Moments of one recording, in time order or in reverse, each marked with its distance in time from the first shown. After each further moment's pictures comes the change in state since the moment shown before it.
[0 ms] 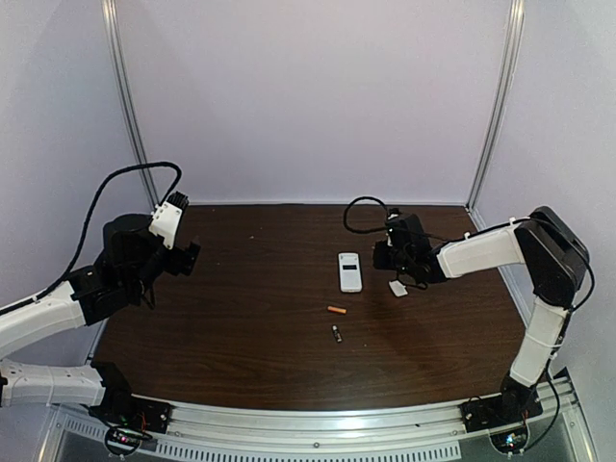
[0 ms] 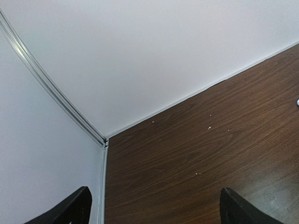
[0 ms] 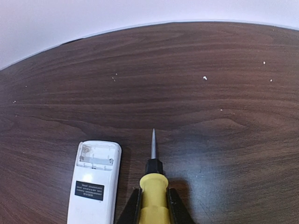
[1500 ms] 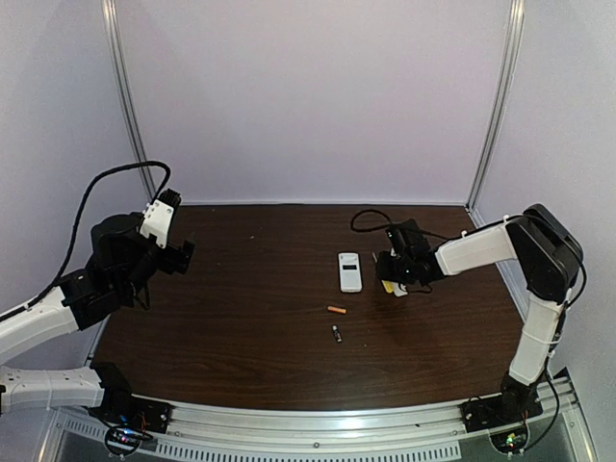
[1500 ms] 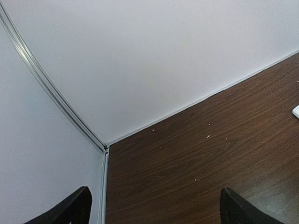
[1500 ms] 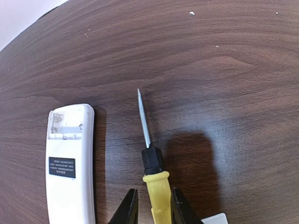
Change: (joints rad) left arm 0.000 -0.070 -0.010 0.000 0.022 0.014; right arm -0.045 0.066 0.022 -0.155 -0.140 0.163
